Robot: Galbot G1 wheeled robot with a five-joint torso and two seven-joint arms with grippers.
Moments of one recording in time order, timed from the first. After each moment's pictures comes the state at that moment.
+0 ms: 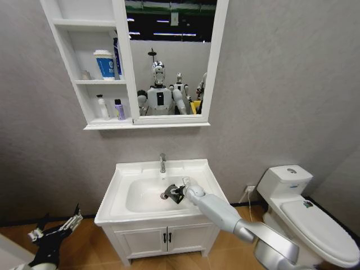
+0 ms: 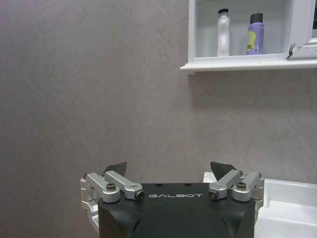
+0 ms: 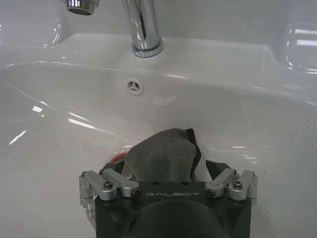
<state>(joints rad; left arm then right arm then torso) 2.00 -1.40 -0.97 -2.43 -0.46 0.05 -0.23 -0.40 1.25 -0.46 1.01 0.94 -0.48 0.06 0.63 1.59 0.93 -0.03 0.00</state>
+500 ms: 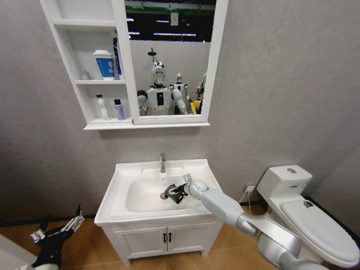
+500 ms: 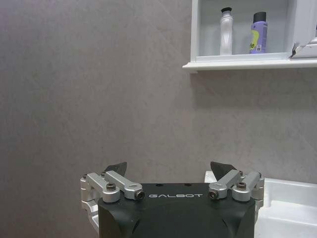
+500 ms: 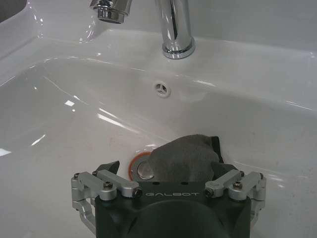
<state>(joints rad) 2.00 -1.42 -0.96 -2.42 -0.46 0.05 -0.23 -0.29 1.26 -0.53 0.90 0.91 -0.52 -0.18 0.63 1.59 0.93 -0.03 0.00</state>
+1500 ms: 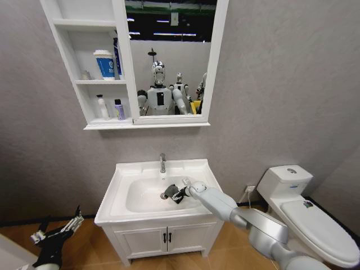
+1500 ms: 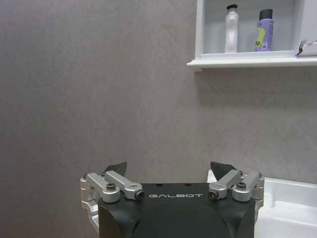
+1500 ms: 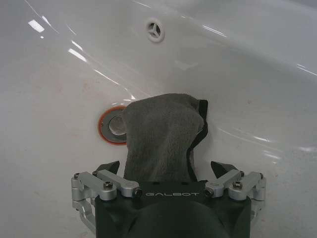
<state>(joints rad) 1.98 -1.42 -0.96 -2.39 -0.46 0.04 -0.24 -0.26 1.33 -0.62 0.69 0.68 -0.46 -0.30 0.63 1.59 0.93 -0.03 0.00</state>
